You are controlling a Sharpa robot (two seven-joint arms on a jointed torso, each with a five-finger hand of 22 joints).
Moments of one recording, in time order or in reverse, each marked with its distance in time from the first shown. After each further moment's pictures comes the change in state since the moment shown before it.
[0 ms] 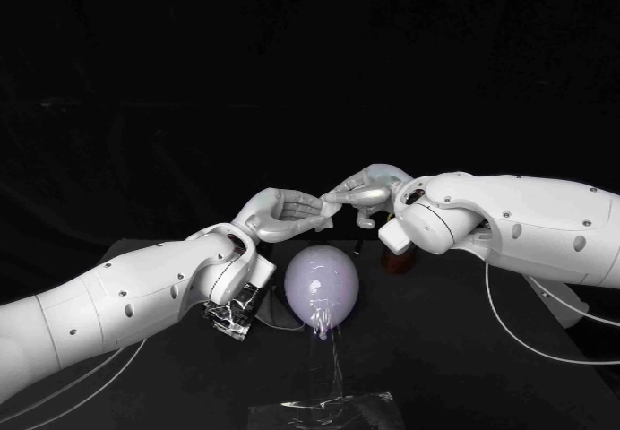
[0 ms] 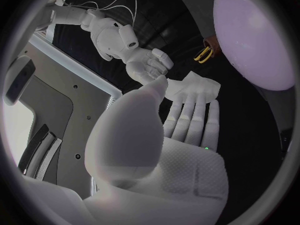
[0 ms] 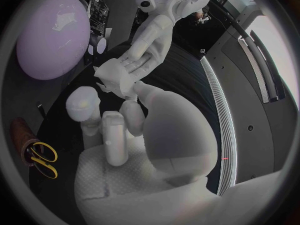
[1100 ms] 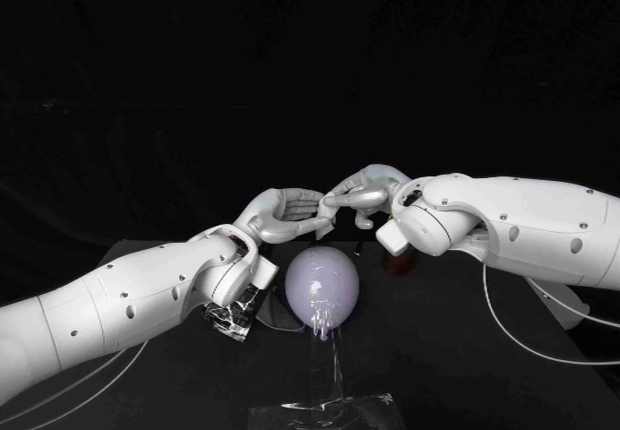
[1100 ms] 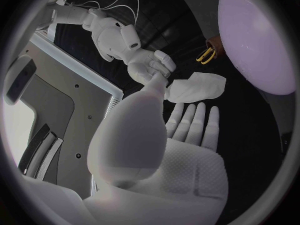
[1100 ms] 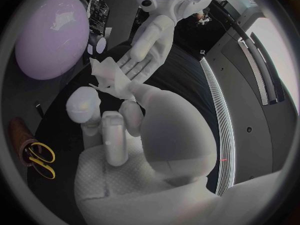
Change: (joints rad) left arm 0.000 0.003 0.000 0.012 0.002 0.004 0.007; left_hand 0.054 0.035 -0.205 0.056 0.000 -0.162 -0.025 -0.064 -0.059 -0.279 -0.042 -0.026 -0.018 -0.186 0.012 -0.084 -0.064 -0.030 -0.121 0.002 -0.049 -0.009; right arm 0.000 0.011 0.000 0.001 -0.013 -0.008 0.003; right_hand 0.013 0.012 0.035 -0.035 0.003 -0.004 0.001 0.004 0.002 0.001 -0.002 -0.002 0.004 0.000 0.000 0.004 0.001 0.009 0.007 0.000 0.002 0.010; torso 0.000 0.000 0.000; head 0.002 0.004
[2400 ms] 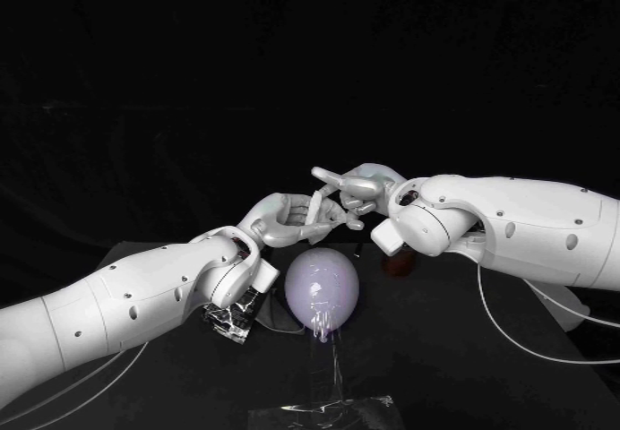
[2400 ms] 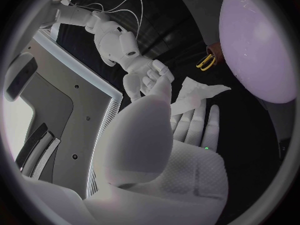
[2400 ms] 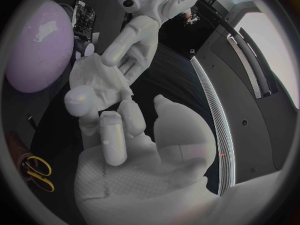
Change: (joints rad) left arm 0.000 0.011 0.000 -0.018 -0.008 0.059 -0.014; left_hand 0.118 0.063 -0.050 0.026 0.000 0.050 0.007 0.019 0.017 0.140 0.046 0.007 0.009 0.202 -0.009 0.036 0.040 0.000 0.045 -0.001 0.007 0.005; right arm 0.000 0.013 0.000 -0.014 0.078 0.053 0.099; right_hand -0.391 0.077 -0.342 0.163 0.001 -0.082 0.064 -0.177 -0.095 -0.023 0.056 -0.014 0.000 0.004 0.043 -0.012 0.000 -0.001 -0.023 0.045 -0.060 -0.009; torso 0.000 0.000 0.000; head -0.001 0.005
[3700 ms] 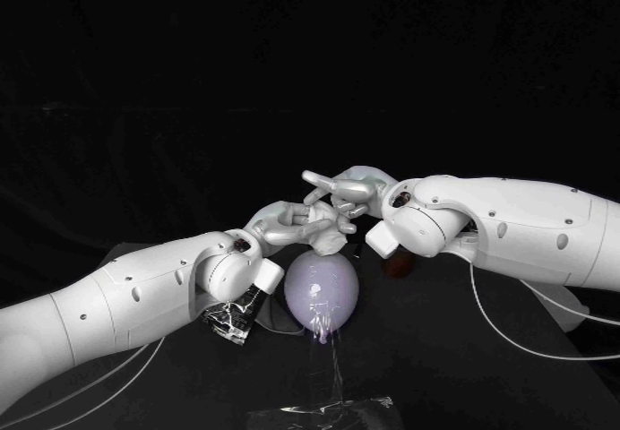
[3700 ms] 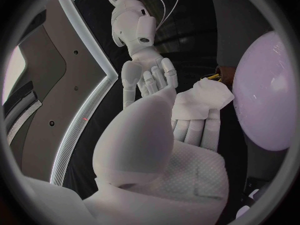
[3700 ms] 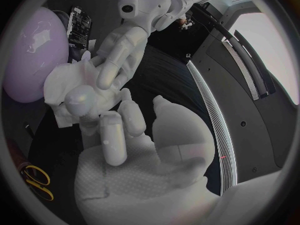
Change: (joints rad) left arm 0.004 0.030 0.000 -0.049 0.324 0.208 -0.083; left_hand 0.013 0.000 0.267 0.023 0.000 0.100 0.015 0.015 -0.011 0.170 -0.004 0.005 0.004 0.121 -0.023 0.021 -0.001 0.071 0.309 0.001 0.077 0.019; right arm 0.000 0.021 0.000 -0.012 0.002 0.059 0.022; right_hand 0.012 0.028 -0.041 -0.002 0.000 0.005 -0.005 -0.017 -0.009 0.004 -0.004 0.018 0.000 0.000 0.000 0.000 0.000 -0.001 0.000 0.000 0.003 0.011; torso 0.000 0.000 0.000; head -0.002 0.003
